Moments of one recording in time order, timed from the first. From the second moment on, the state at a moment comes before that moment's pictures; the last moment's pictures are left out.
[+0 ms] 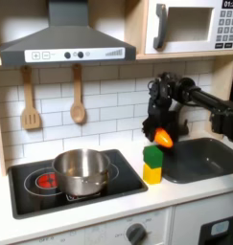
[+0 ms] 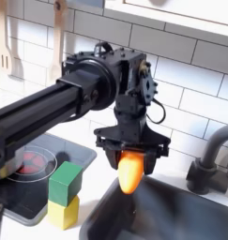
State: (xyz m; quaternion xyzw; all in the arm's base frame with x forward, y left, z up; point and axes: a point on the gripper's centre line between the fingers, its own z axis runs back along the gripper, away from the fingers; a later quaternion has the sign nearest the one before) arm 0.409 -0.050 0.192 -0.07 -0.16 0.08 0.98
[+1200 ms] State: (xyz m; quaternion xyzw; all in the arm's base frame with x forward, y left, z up) arm 0.430 0.011 0.200 -0.05 -0.16 0.14 0.98
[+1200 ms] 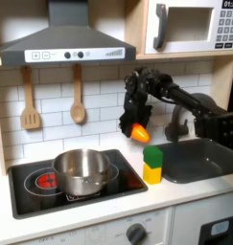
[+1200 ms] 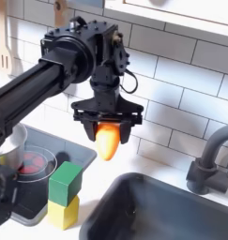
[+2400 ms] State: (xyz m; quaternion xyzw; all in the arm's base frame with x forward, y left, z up) arm 0.378 0.066 0.211 -0.03 -0.13 0.16 0.98
